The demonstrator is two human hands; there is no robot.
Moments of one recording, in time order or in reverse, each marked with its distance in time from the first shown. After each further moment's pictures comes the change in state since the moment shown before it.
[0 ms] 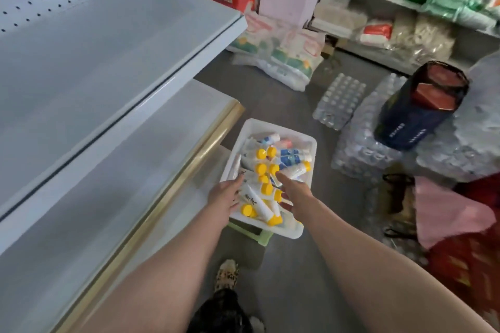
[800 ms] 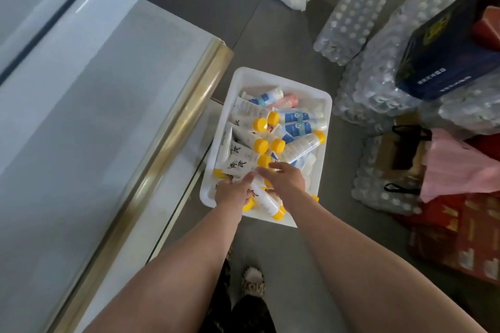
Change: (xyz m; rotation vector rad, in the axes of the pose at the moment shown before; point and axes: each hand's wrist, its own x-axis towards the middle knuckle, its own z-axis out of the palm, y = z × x) left_hand 0.164 -0.060 0.034 0.138 0.084 -0.248; right_hand 0.132 0.025 0.052 -0.246 0.146 0.023
